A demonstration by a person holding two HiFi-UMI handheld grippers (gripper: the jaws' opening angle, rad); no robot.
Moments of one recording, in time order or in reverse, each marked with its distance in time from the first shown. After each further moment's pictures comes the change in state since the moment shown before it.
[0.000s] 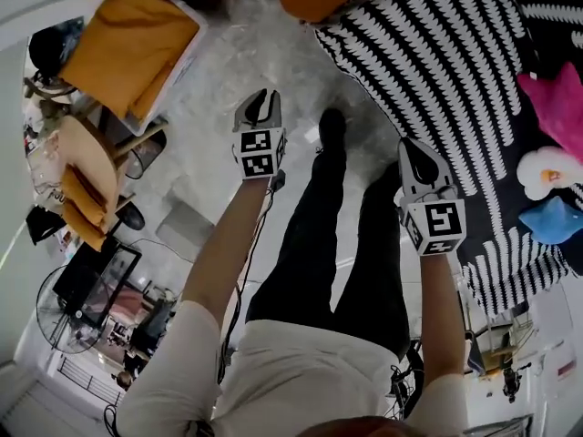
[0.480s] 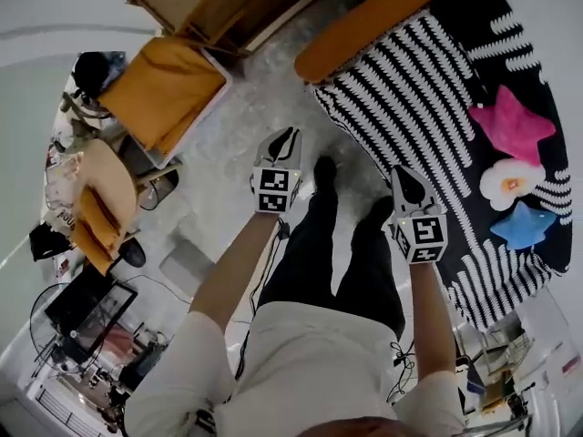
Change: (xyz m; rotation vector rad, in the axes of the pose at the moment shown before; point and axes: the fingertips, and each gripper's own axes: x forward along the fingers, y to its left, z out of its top) left arm -0.135 -0.053 0.142 0.068 -0.180 -0.167; right arm -0.104 0.029 0.105 -0.055 -0.084 -0.083
